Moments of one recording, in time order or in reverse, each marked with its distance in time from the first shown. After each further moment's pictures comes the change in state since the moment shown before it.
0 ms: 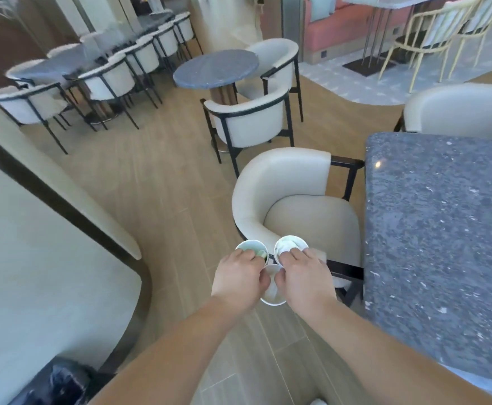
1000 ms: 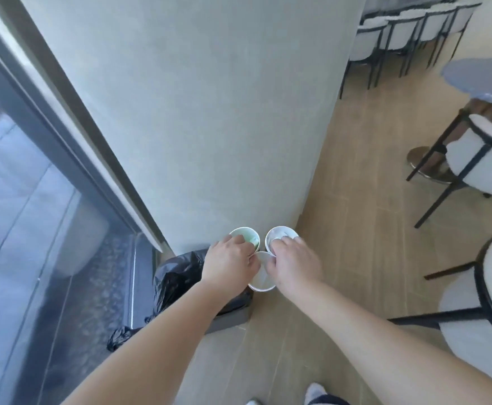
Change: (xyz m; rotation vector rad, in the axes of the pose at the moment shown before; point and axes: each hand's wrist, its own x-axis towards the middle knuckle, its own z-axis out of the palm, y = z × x) left_hand -0.400 -0.374 -0.103 0.034 0.199 -0.907; right_hand -0.060 -0.530 0.142 0.144 -0.397 -0.718
